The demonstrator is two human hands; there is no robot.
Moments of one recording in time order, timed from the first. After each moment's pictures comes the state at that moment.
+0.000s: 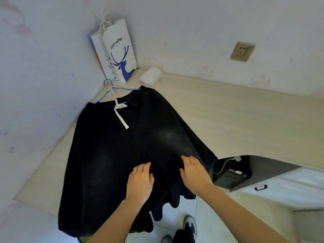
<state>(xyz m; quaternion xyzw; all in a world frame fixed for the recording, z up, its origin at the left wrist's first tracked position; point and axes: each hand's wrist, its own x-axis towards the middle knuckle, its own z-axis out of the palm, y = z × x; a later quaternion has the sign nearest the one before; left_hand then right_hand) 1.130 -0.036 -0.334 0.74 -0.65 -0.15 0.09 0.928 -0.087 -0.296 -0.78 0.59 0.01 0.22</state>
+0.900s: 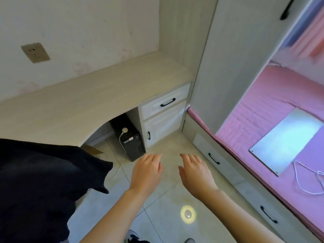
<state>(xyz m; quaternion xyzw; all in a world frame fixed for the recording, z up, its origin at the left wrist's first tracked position) 0.749 0.143 -0.256 0.27 -0.94 -0.17 0.13 0.633 0.274 -0.224 -0.46 0.88 -0.08 0.13</state>
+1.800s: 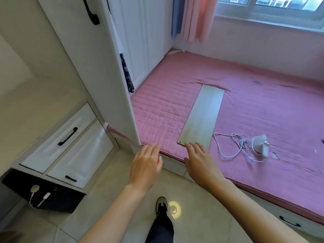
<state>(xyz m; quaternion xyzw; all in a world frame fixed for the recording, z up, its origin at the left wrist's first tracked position) 0.420 0.345 -0.252 0.02 -0.98 -0.15 0.13 0.365 0.531 -0.232 -0.24 0.97 -0.07 0.01</state>
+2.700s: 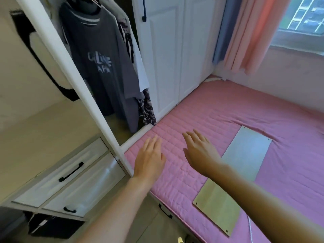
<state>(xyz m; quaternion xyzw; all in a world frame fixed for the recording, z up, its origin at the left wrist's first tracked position) 0.118 0.267 -0.215 0.20 -0.97 -0.13 0.10 0.013 0.420 -0.188 -0.43 0.90 -0.06 -0.02</state>
